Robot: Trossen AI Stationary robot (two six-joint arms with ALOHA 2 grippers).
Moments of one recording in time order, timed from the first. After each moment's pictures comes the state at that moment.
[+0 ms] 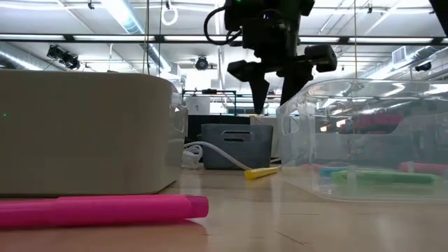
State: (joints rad) left arm -0.40 1.20 1.37 -0.43 -0.52 -0.41; right arm -0.03 1.89 1.55 -1.04 -0.10 -0.92
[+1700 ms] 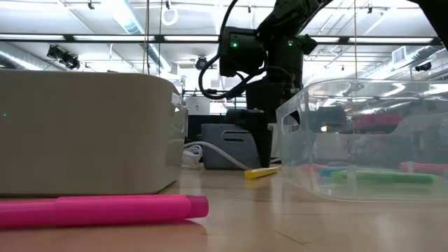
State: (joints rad) left arm -0.40 1.20 1.37 -0.45 -0.50 -0.40; right arm 0.03 2.05 1.37 -0.80 -0.03 -0.95
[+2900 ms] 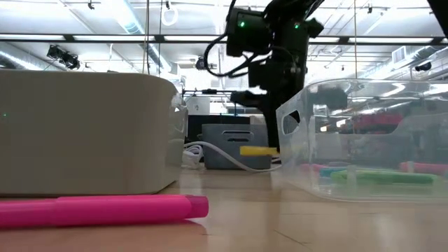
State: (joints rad) left arm -0.40 1.20 1.37 -0.45 -0.47 -0.39; right arm 0.03 1.93 1.37 -0.86 0.02 -0.90
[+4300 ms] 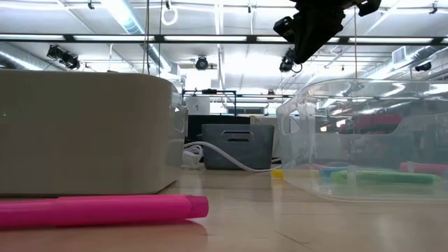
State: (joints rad) left arm -0.38 1.20 1.37 -0.41 -0.47 -0.40; right arm 0.05 1.50 1.37 -1.03 -0.01 -0.41
